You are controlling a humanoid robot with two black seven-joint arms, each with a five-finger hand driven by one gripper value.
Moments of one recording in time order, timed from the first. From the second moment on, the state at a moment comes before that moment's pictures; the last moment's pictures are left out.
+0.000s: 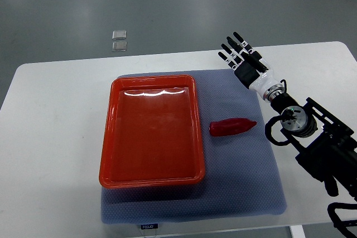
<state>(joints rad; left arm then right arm) -0.06 0.00 0.07 -0.29 0.12 -0.01 0.07 0.58 -0.07 1.04 0.80 -0.13 0.25 0.16</state>
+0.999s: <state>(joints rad) -0.06 0.00 0.07 -0.29 0.12 -0.01 0.06 1.02 -0.56 0.18 1.08 -1.04 0.41 0.11</state>
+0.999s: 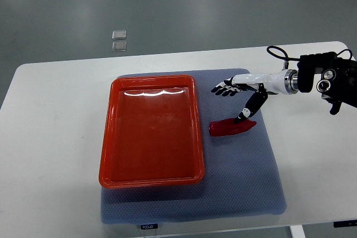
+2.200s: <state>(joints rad) -0.06 0.00 0.07 -0.29 0.12 -0.01 0.06 0.94 -0.56 0.13 1.15 -1.08 0.27 0.08</state>
